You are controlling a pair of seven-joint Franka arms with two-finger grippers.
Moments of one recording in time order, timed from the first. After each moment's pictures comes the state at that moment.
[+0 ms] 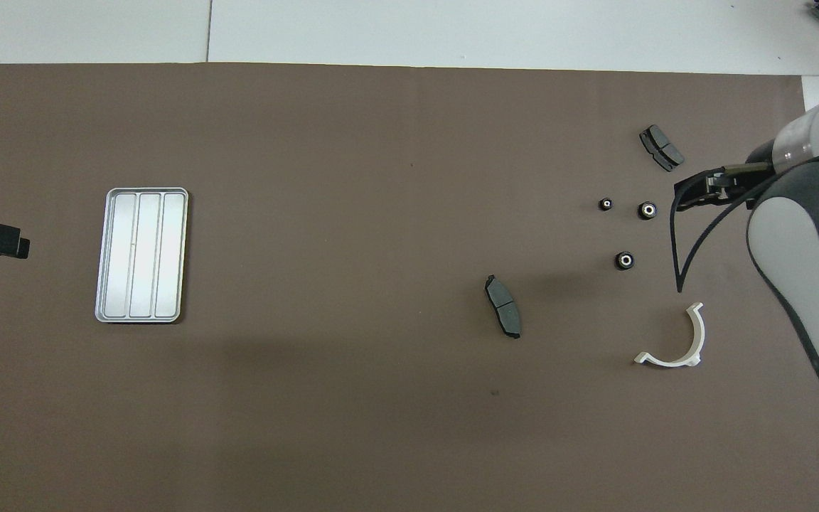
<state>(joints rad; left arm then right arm) 0.07 -0.07 -0.03 -1.67 -0.01 1.61 0.14 0.08 0.18 -0.07 -1.64 -0.01 1.84 0.01</state>
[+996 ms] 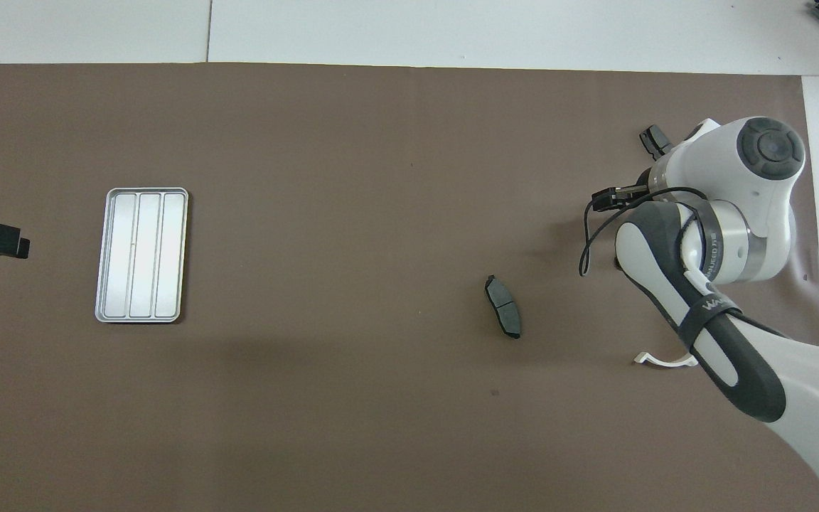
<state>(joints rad) 0.07 -0.07 -0.03 -1.67 -0.01 1.61 0.14 0.10 0.39 -0.06 -1.84 -0.01 2.32 -0.02</state>
